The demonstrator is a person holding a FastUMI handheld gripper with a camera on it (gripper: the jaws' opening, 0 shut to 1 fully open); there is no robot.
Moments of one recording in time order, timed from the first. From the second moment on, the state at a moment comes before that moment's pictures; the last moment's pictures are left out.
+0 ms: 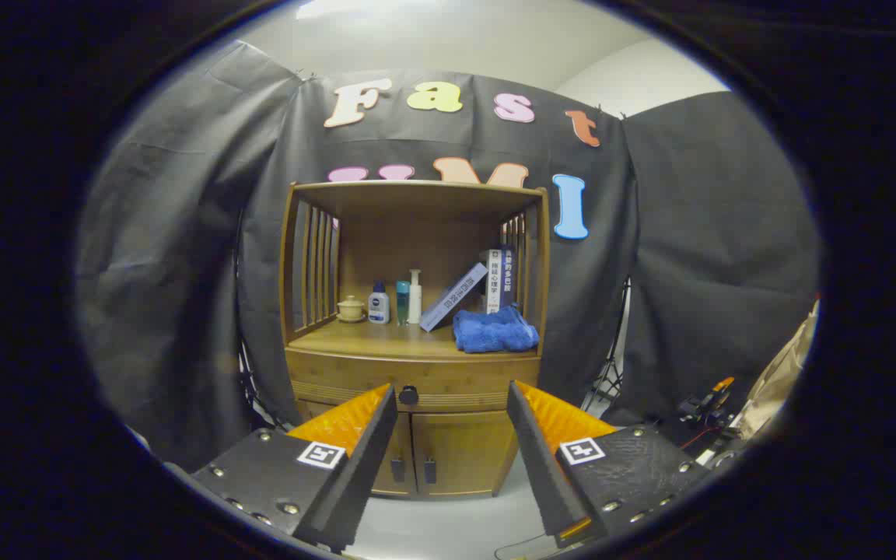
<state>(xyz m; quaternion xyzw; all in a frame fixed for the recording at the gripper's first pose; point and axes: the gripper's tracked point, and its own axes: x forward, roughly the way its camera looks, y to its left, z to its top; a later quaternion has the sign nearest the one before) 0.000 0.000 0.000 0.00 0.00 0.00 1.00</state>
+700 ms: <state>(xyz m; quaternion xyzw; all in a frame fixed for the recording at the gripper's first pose) 0.057 0.018 0.000 0.01 -0.01 0.03 1.00</state>
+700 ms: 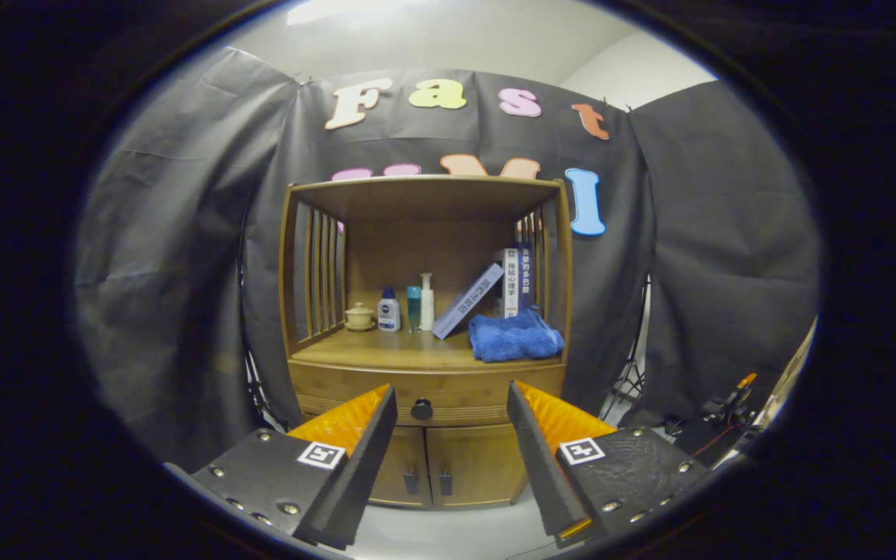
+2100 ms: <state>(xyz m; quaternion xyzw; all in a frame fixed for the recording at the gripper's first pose) 0.303 0.093 -0.177 0.02 0.14 0.09 0.99</state>
